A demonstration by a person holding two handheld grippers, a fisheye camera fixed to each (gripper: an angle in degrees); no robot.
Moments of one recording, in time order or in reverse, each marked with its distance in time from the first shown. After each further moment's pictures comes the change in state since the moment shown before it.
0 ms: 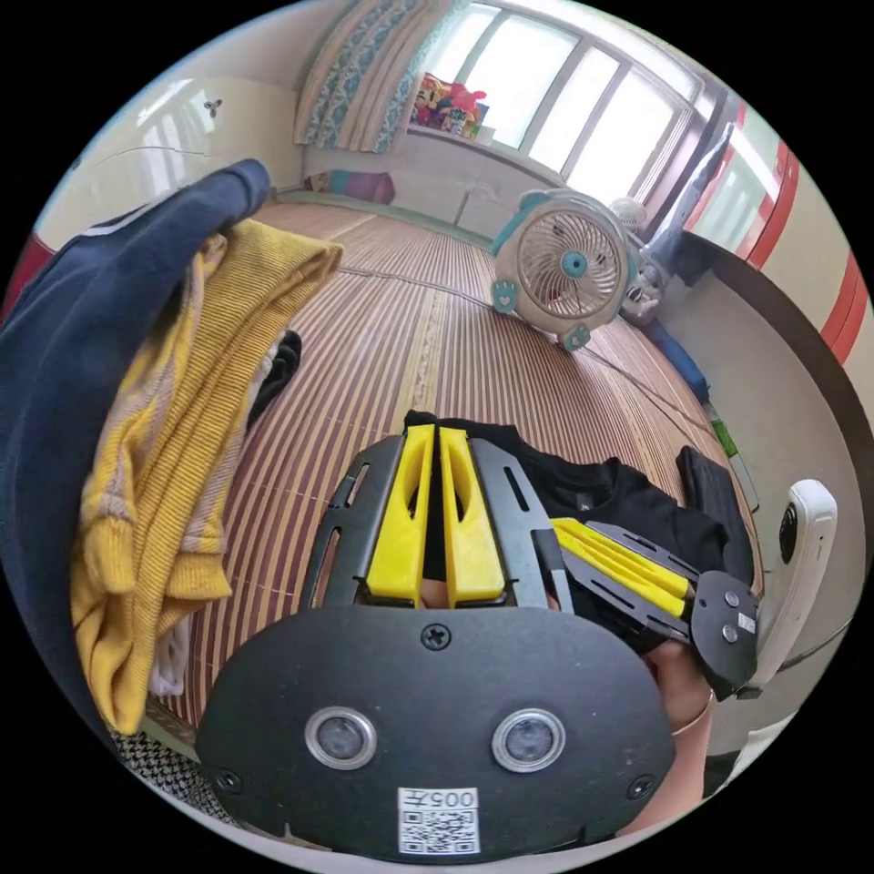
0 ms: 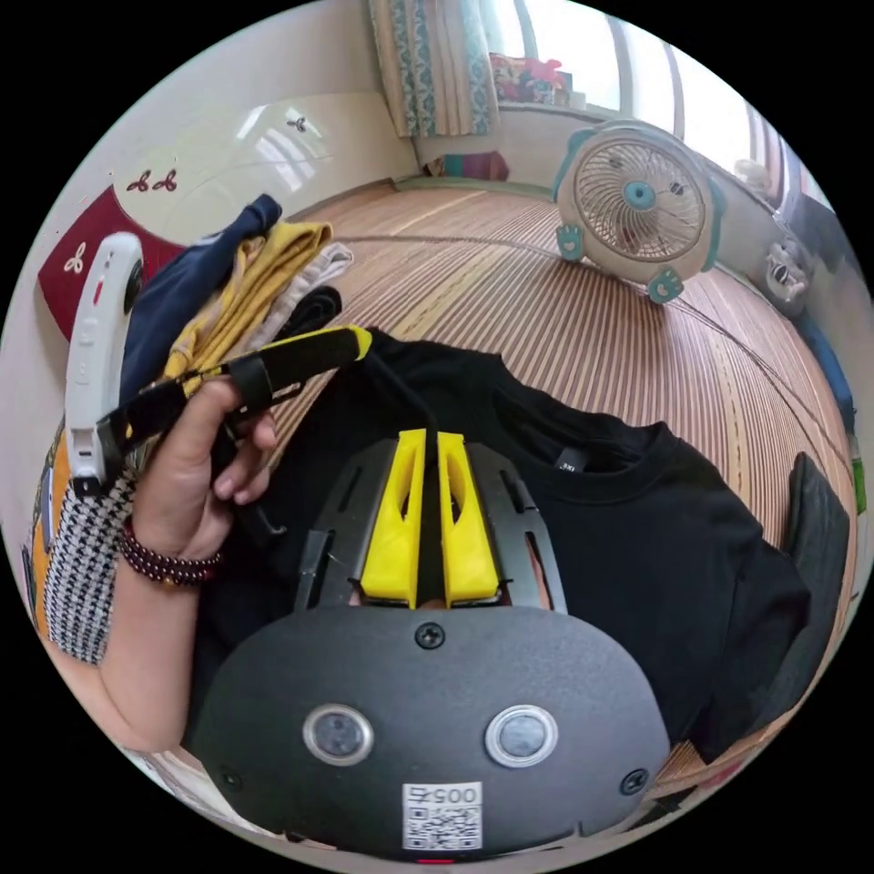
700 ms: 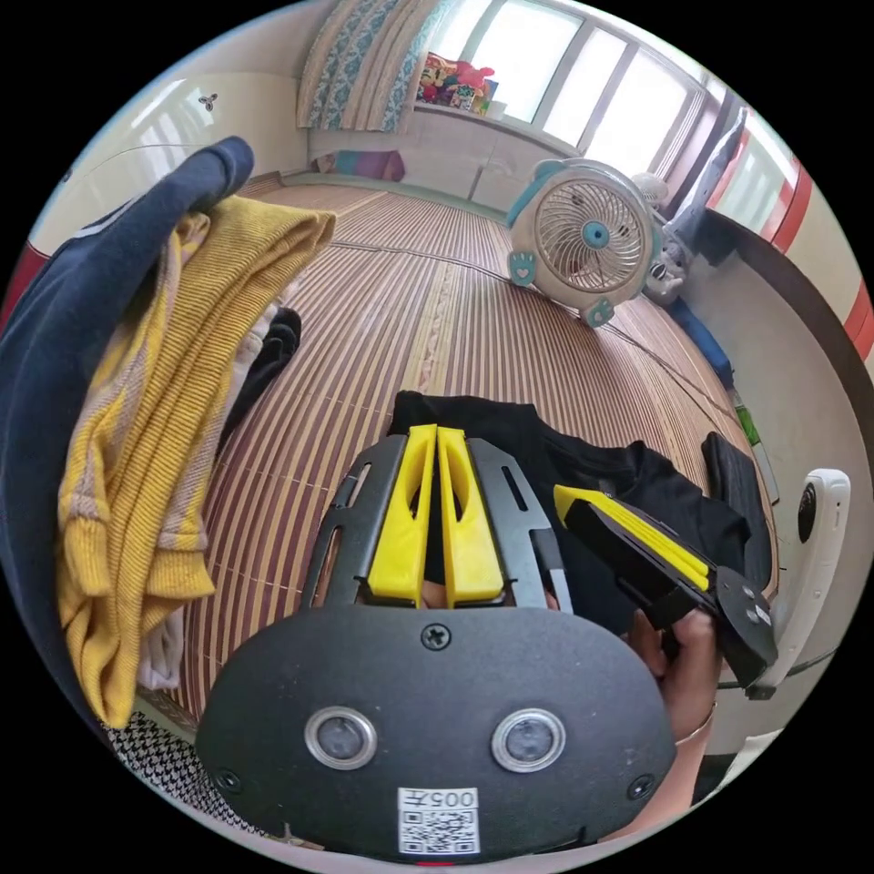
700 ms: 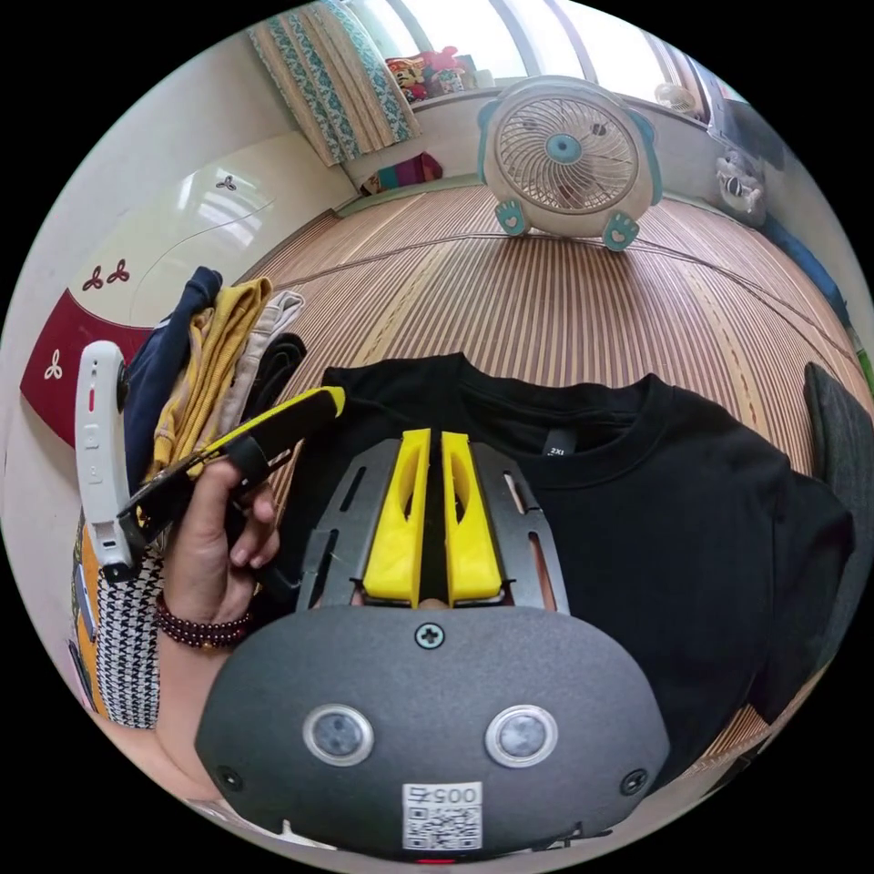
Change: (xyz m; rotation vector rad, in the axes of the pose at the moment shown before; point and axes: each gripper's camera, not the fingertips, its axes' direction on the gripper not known) left arm 0.015 0.006 0.039 -0.148 -0.065 0.021; right arm 0.046 -0.007 0.002 -0.030 -0.038 0.200
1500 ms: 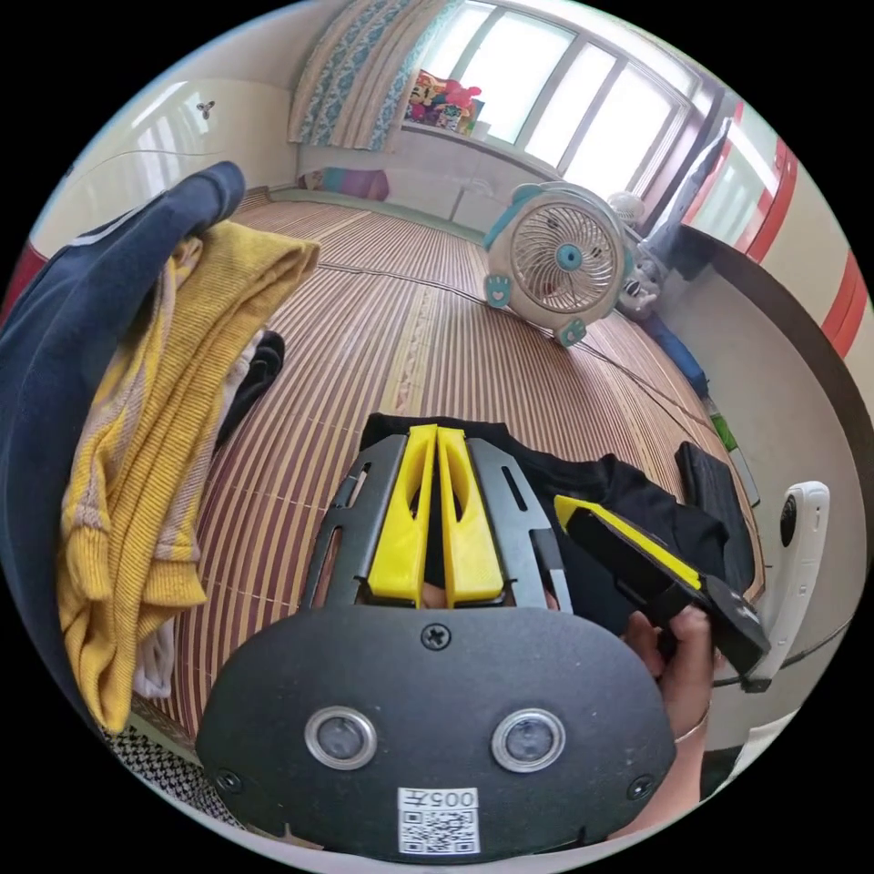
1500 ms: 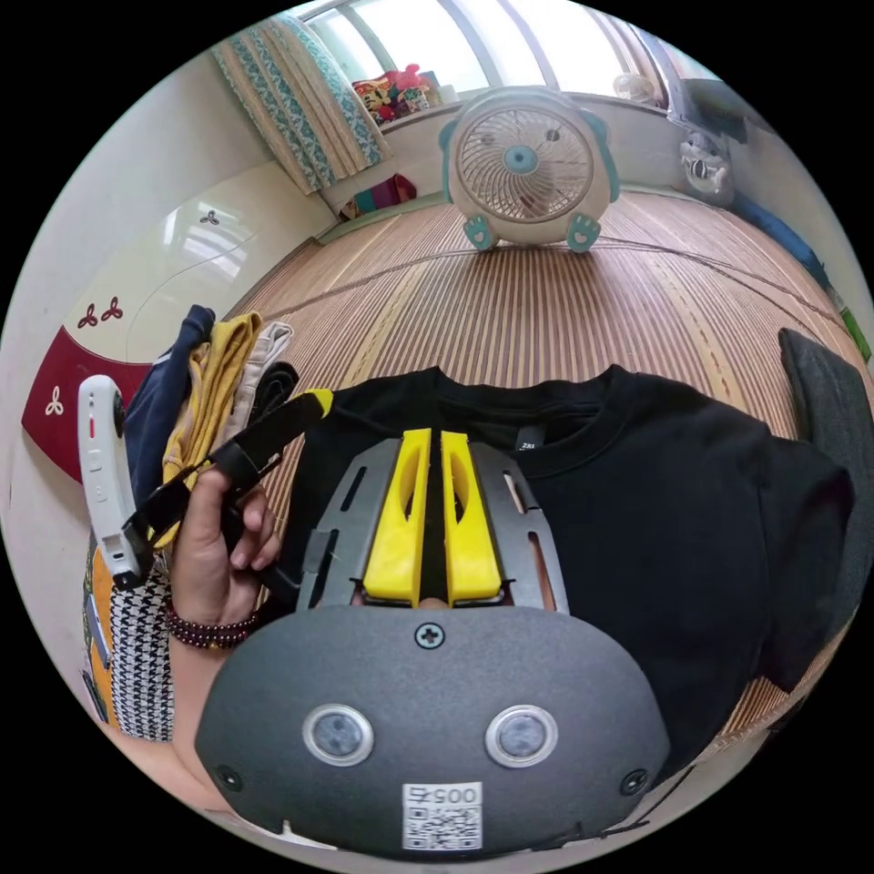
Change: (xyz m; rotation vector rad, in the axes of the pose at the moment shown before) left arm 0.021 0.006 -0.007 0.083 0.067 0.059; right arm 0.020 0.018 -0.047 0.078 0.011 0.093
